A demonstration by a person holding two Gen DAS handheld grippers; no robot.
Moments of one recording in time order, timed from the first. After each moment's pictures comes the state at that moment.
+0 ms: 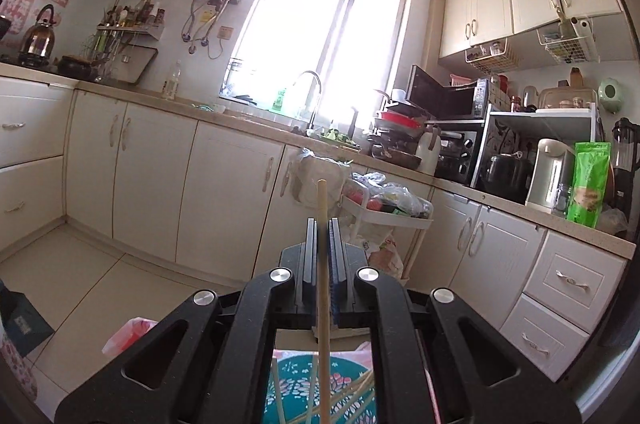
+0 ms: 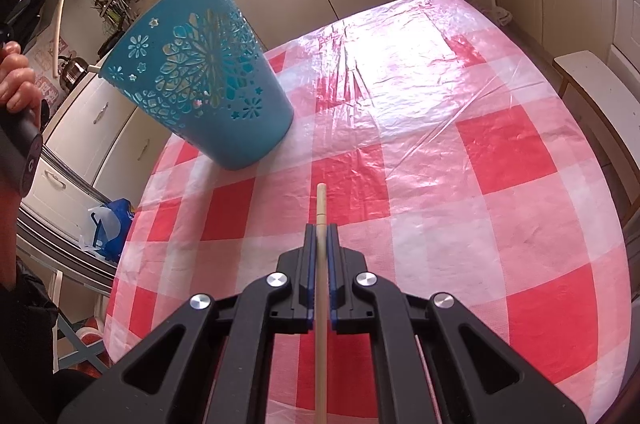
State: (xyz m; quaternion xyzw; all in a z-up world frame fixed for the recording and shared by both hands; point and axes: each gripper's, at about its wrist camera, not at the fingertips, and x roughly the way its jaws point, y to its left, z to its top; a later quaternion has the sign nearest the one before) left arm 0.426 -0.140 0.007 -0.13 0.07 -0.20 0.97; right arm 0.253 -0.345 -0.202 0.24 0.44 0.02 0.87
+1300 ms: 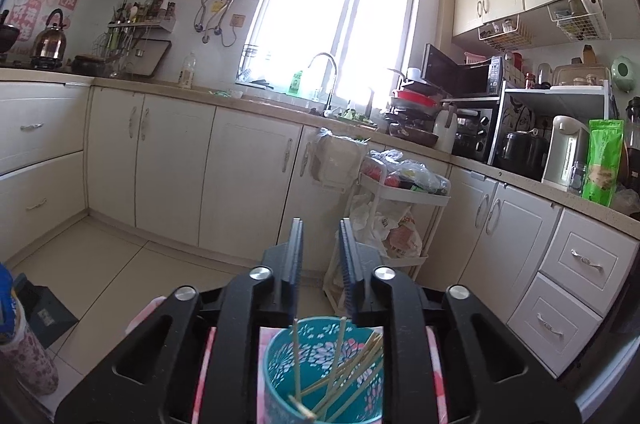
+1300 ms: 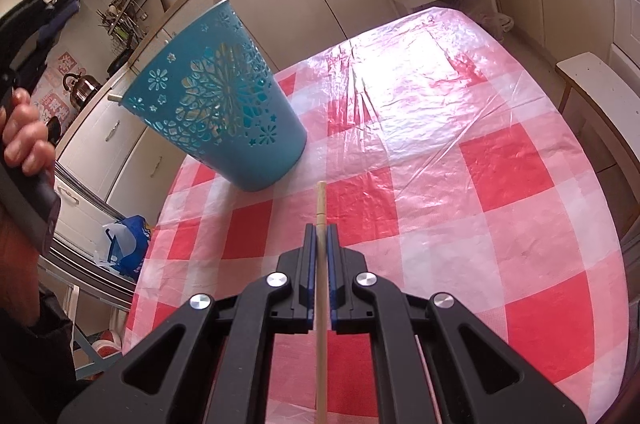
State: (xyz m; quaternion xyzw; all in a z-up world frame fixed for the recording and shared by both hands) left arm 0.391 -0.134 -0.013 -0.10 0.11 -0.17 0.97; right arm 0.246 -0.352 -0.180 0.27 0.39 0.04 0.88
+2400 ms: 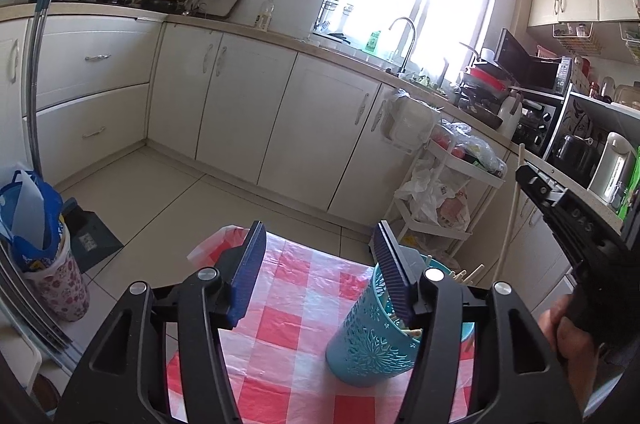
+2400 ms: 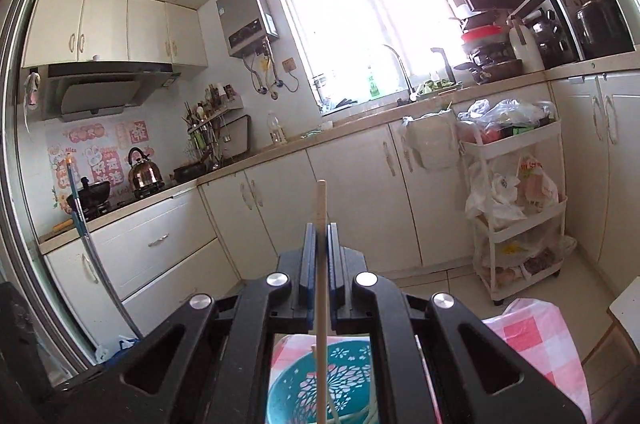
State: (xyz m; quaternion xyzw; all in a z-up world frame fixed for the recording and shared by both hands) left arm 0.378 -0.050 -0.045 -0.16 0.21 -0.07 0.96; right arm 0.377 -0.295 0.009 0.16 0.09 0.06 0.98
